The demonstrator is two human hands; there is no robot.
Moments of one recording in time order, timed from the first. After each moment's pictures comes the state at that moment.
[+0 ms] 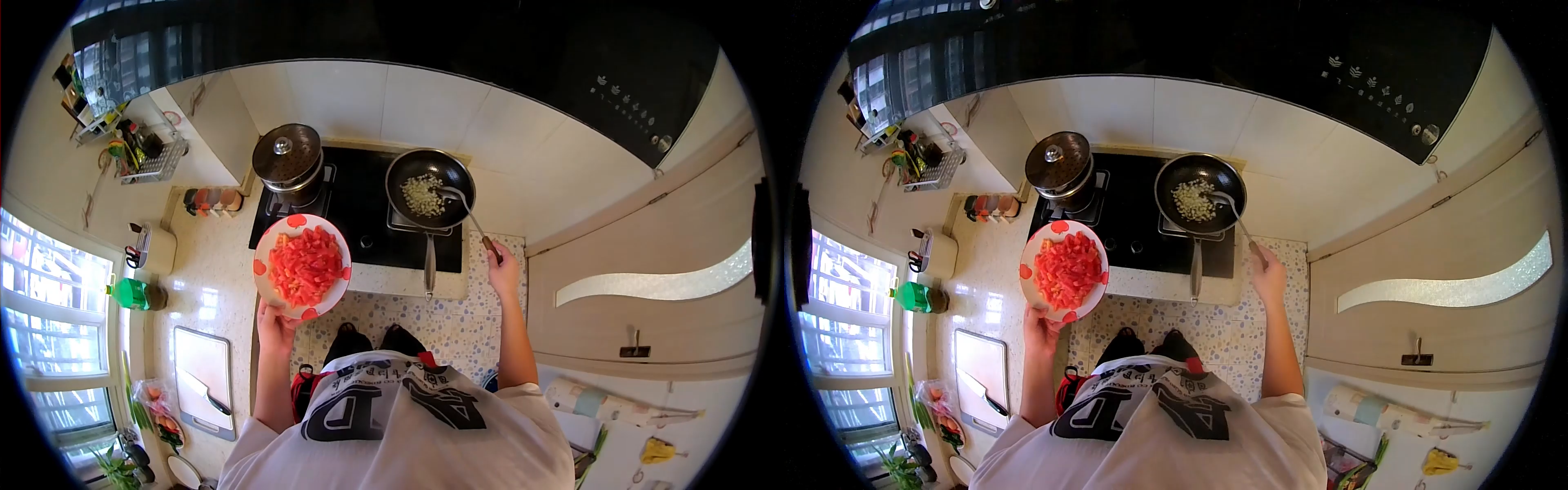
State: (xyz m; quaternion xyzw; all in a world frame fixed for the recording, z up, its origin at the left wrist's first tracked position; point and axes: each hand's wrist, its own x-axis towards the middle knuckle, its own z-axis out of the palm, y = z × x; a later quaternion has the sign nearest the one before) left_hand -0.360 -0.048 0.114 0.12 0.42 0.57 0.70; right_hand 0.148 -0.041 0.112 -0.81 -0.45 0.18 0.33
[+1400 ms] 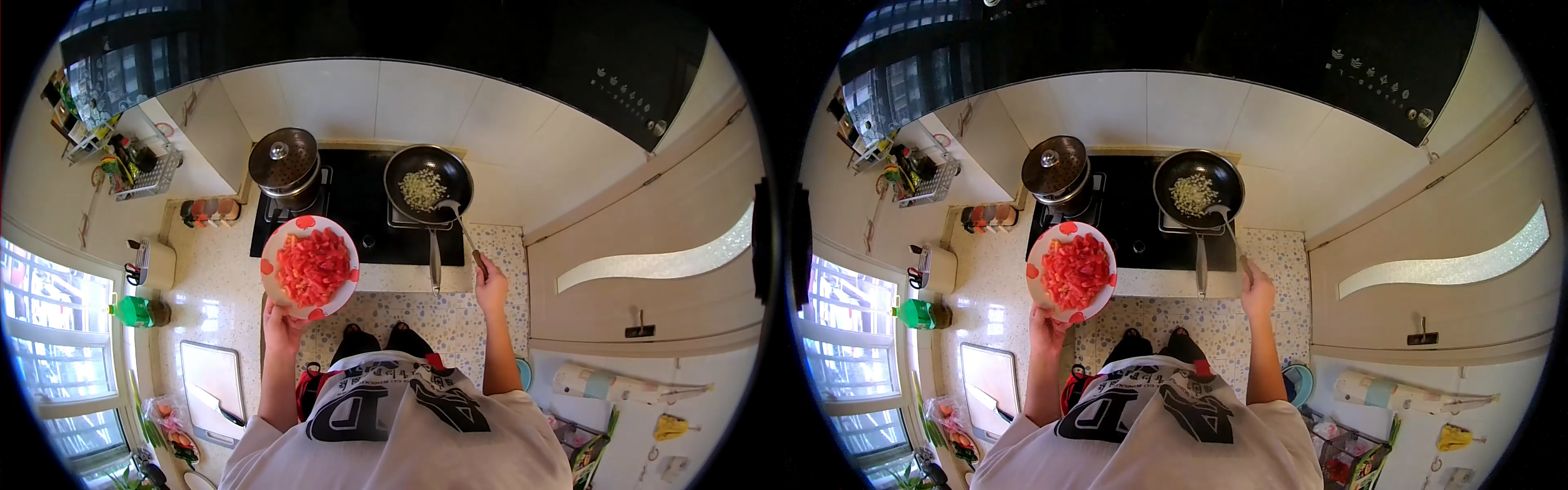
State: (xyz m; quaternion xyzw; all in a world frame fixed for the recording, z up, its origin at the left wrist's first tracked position) left_hand -0.368 -0.035 0.105 0.10 0.41 0.56 0.72; right_hand 0.106 -0.091 0.071 -0.81 -0.51 0.06 0.29
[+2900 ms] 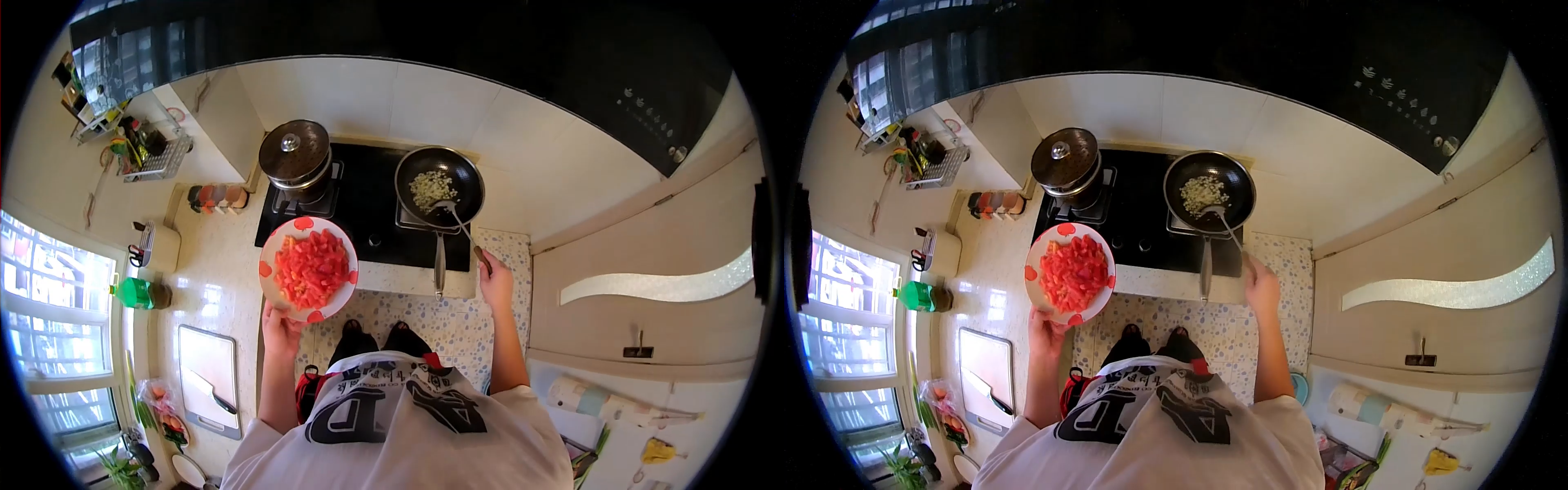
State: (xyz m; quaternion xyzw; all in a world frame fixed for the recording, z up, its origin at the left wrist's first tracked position) left_hand -0.365 -0.057 0.108 0.09 0.39 0.59 0.70; right_hand 0.120 -0.062 0.087 -0.77 -0.56 0.08 0.28
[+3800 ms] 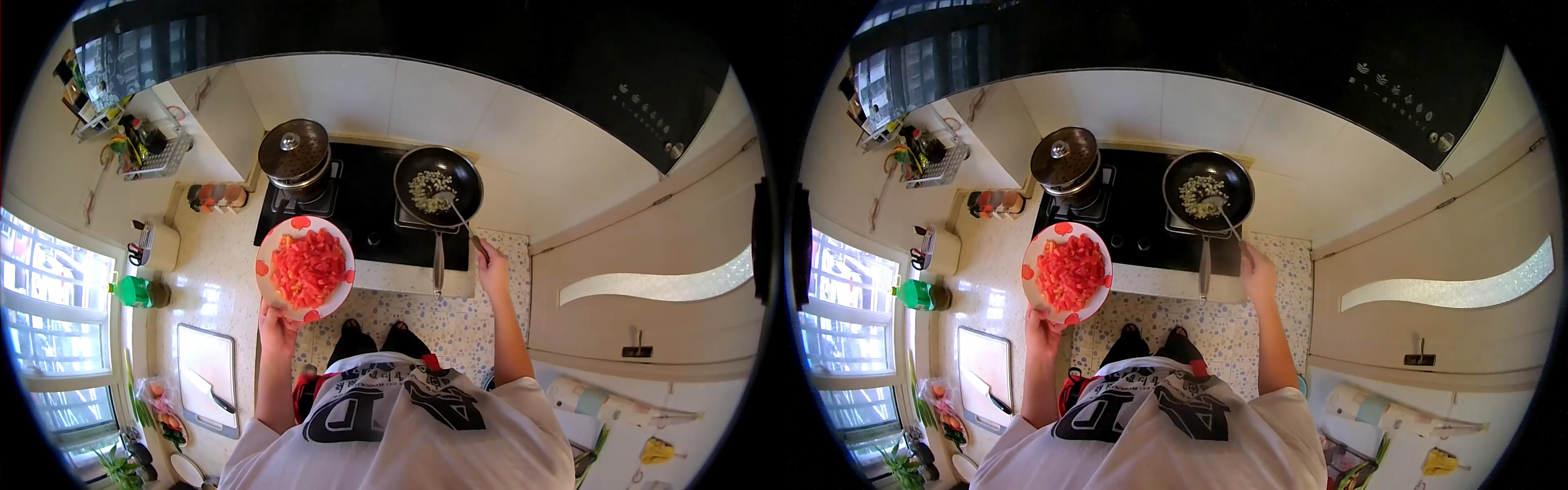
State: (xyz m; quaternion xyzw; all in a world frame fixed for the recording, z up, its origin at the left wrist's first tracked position) left_hand -0.379 -0.059 0.104 0.10 0.38 0.58 0.71; right_hand 0.123 -0.039 0.081 -0.76 -0.57 0.08 0.30
